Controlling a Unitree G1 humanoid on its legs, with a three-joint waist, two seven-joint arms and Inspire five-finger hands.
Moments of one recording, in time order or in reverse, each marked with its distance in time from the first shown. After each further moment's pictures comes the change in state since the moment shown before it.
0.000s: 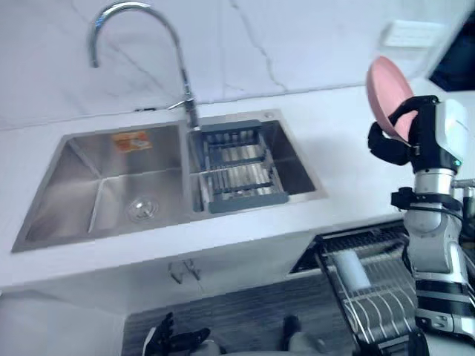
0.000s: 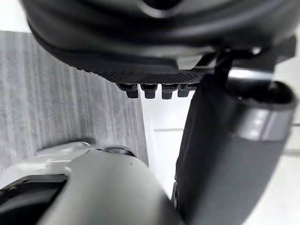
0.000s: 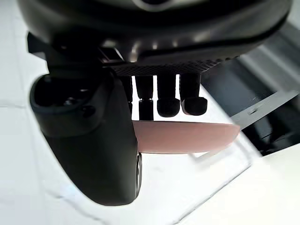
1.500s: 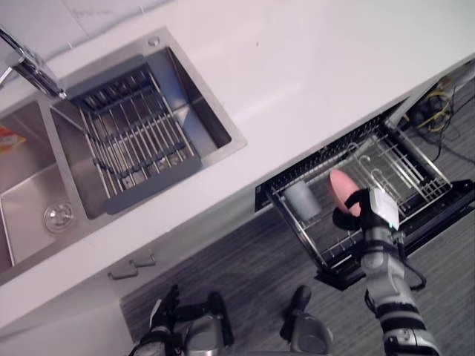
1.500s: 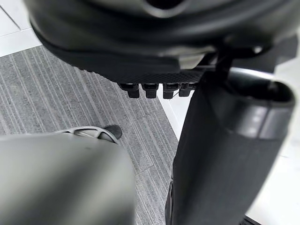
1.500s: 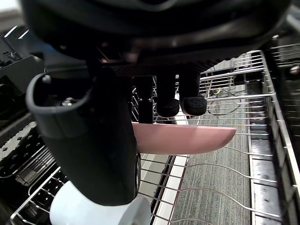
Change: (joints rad) left arm -0.159 -0.005 -0.062 -0.064 -0.059 0.031 0.013; right arm 0.049 0.161 0.057 0.380 -0.105 0.132 -0.020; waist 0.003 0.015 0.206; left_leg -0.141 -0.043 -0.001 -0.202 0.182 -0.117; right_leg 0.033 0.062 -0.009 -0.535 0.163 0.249
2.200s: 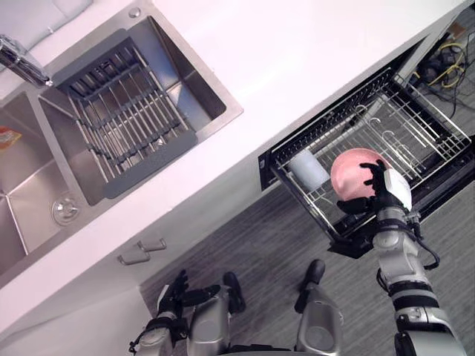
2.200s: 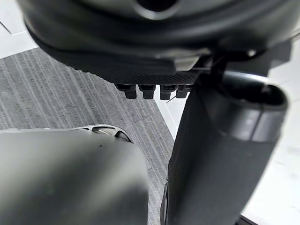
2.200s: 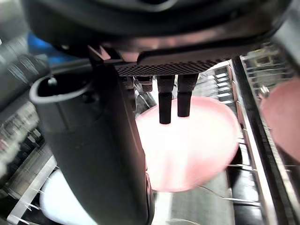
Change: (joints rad) left arm -0.003 0.002 -0.063 -0.060 -0.092 0.031 -0.019; right arm 0.066 -0.056 -0.046 -0.161 0.196 0.012 0.056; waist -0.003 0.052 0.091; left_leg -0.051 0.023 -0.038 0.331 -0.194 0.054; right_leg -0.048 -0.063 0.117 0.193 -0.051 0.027
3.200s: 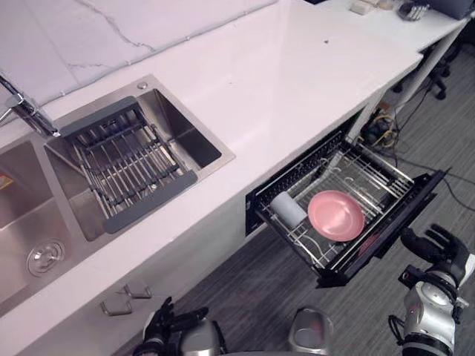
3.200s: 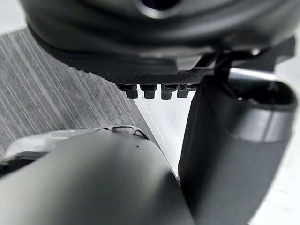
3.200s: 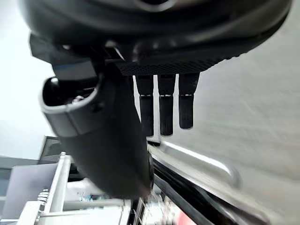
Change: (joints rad) left arm 0.111 -0.013 0.105 -0.012 0.115 0.047 -0.005; right arm 0.162 0.133 -0.440 0.002 0.752 0.074 -0.078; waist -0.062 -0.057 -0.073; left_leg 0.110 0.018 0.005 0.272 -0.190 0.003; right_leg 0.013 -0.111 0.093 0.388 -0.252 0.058
